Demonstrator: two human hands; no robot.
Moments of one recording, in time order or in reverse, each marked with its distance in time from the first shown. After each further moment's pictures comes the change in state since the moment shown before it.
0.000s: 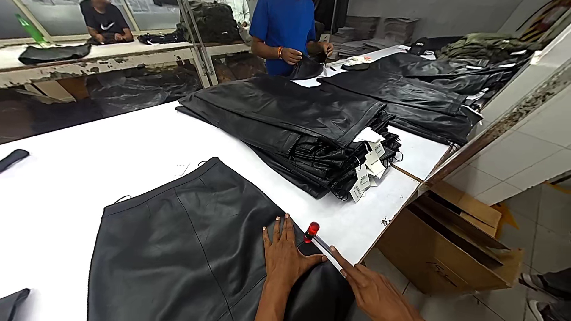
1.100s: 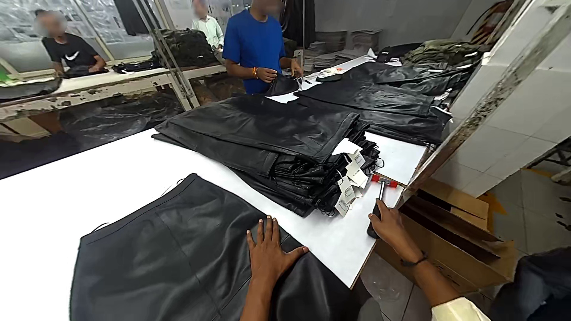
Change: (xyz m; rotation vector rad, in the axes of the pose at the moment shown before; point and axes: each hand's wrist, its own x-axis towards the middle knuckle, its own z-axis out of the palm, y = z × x) left_hand 0.075 -0.011 -0.006 0.113 0.040 0.029; right_hand 0.126 0.143 -0.040 0.259 0.288 0.641
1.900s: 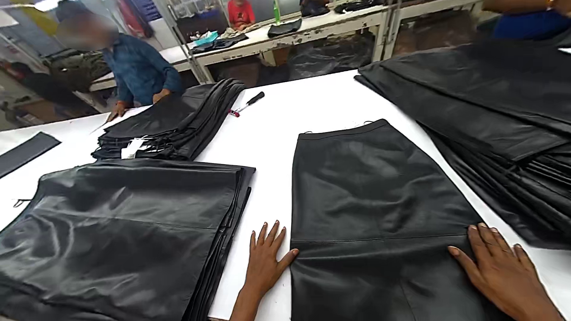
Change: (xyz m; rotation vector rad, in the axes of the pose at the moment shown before) left_hand -0.335 -0.233 0.001 -0.063 0.340 -0.554; right_hand -0.065 -0.095 0.156 -0.223 -0.215 -1.051
